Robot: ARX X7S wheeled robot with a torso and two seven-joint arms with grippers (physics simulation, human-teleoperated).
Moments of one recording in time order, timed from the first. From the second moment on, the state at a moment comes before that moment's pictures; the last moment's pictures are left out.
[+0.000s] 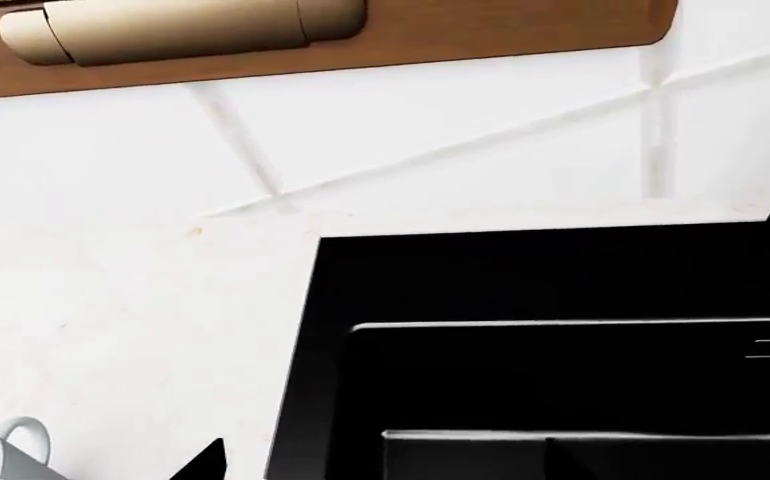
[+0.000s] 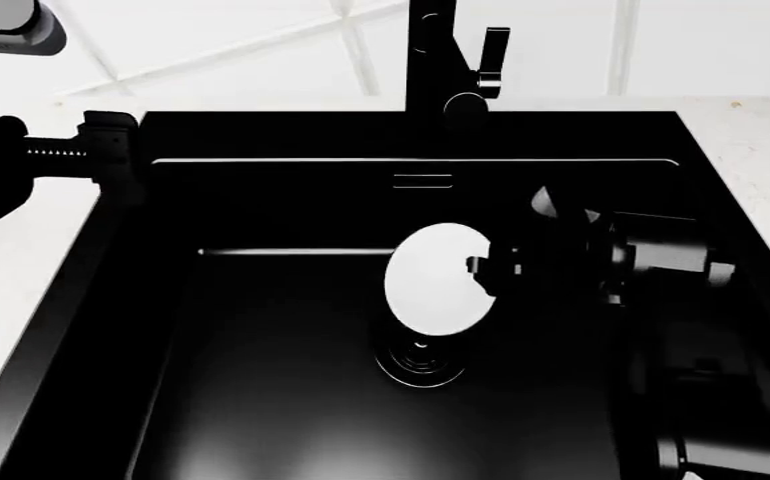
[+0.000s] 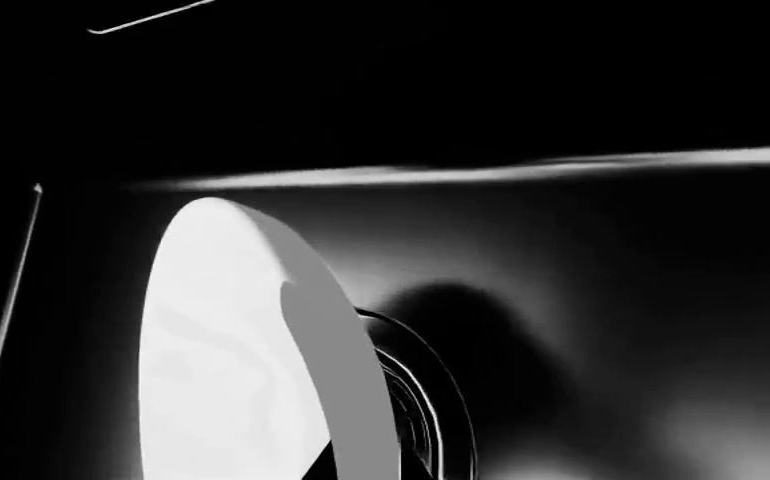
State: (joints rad) left arm -1.27 -0.80 0.21 0.17 -1.90 -1.35 -1.23; right arm 1.25 0.15 0.05 0.97 0.02 1.17 -0.56
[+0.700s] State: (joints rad) left arm -1.23 -0.76 0.23 0.18 -1.76 -1.31 -1.09; right arm 1.15 0.58 -0.22 0.43 1.63 1.51 0.59
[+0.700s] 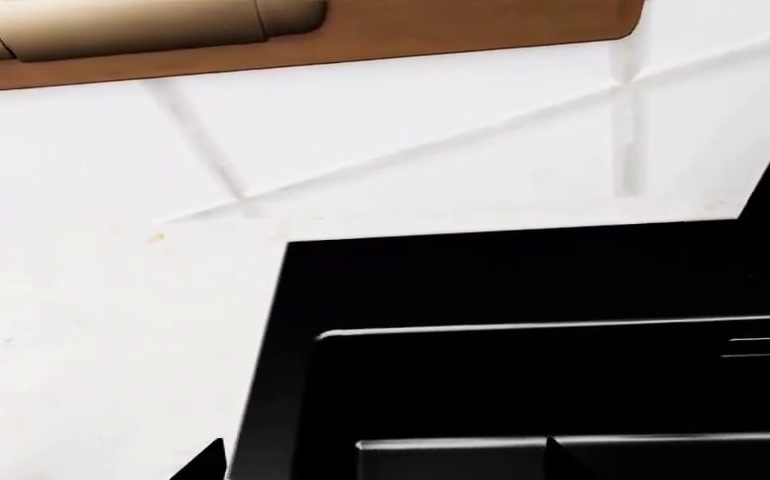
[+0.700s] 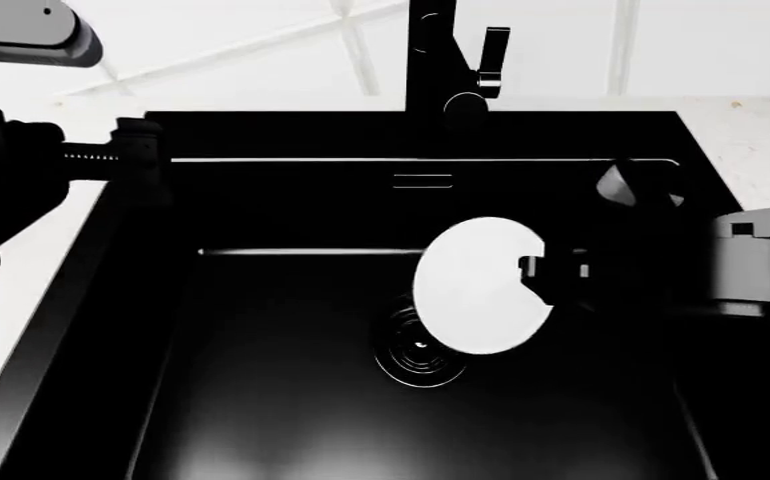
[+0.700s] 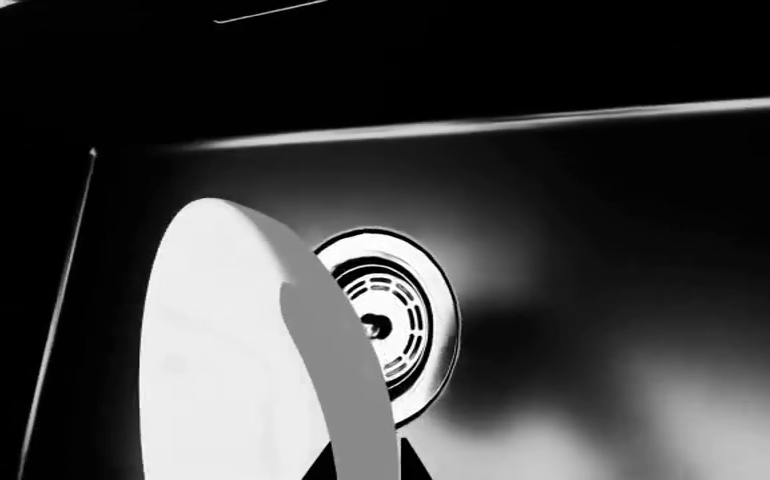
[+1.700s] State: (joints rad) left arm -1.23 -0.76 0.26 0.19 -1.72 -1.27 -1.04; right arm 0.73 1.05 0.12 0.03 2.31 1.21 1.05
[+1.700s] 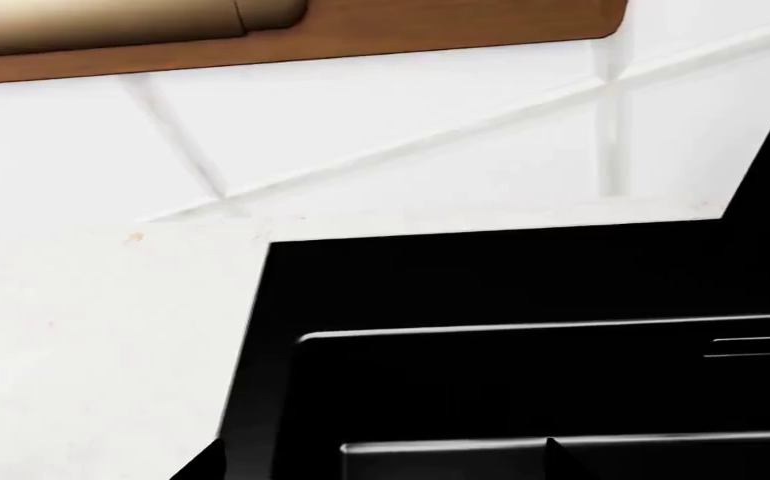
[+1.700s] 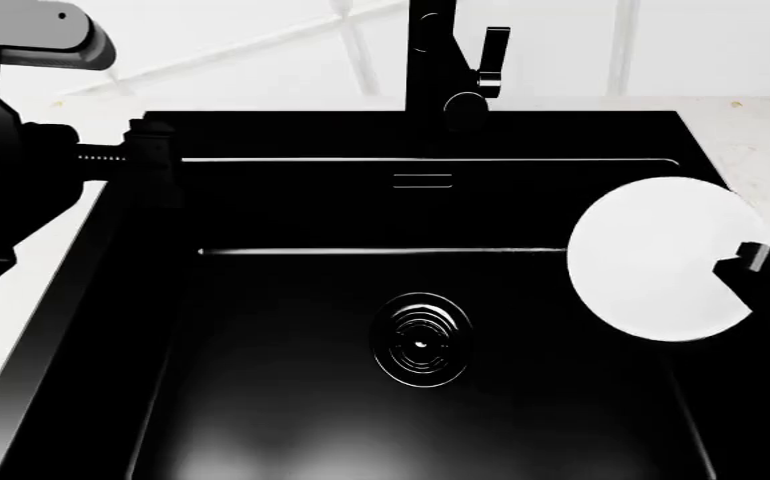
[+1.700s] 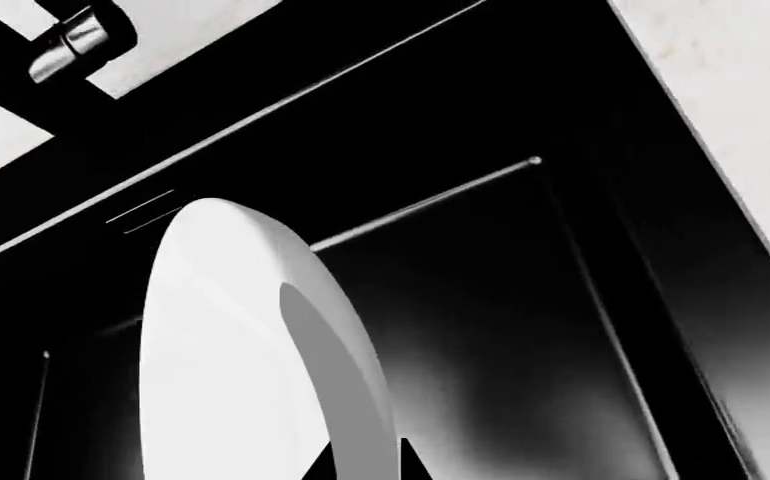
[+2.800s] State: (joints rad) left arm -1.12 -0.78 0.22 0.28 -1.55 -1.12 -0.86; right arm 0.54 1.14 0.37 -0.06 2.39 1.11 1.10
